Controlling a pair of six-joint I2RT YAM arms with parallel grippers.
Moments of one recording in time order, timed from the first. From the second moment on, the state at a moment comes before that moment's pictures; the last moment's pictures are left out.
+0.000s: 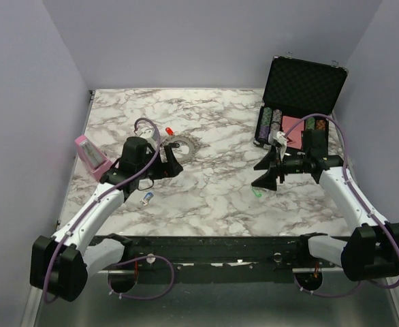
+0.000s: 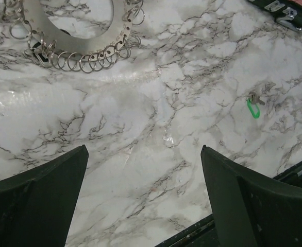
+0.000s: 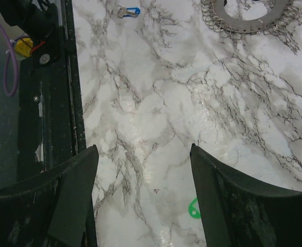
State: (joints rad) left arm -0.35 1.02 0.73 -0.32 0.24 -0.48; right arm 0.09 1.18 0.85 -0.61 -1.17 -0.64
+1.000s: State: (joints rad) left arm -0.38 1.61 0.96 -0.13 0.15 -0.87; right arm 0.09 1.20 0.85 -0.58 -1.17 -0.63
